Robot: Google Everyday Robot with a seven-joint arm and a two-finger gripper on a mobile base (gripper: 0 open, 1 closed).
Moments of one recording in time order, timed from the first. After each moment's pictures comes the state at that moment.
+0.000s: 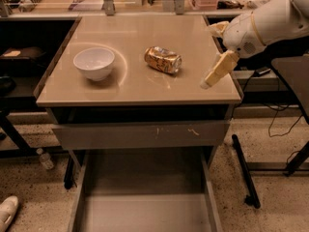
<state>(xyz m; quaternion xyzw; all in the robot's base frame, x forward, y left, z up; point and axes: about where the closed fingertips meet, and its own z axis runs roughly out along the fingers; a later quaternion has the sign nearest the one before) 0.618 -0.144 0.921 -0.61 0.68 0.14 0.38</state>
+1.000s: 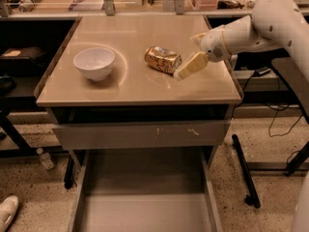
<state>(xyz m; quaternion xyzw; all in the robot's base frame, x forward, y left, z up) 0.698 -0.110 0.870 -0.51 0.72 0.22 0.41</state>
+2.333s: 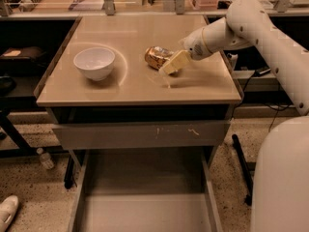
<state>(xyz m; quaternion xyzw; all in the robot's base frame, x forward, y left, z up) 0.746 -0.073 0.840 -0.48 0.75 0.24 0.39</state>
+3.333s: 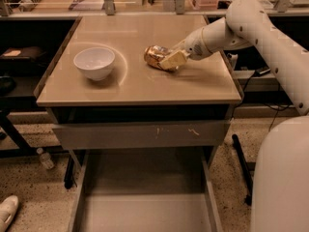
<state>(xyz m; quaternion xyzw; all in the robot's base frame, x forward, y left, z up) 0.747 -0.072 0.840 -0.48 0.75 0.24 0.39</state>
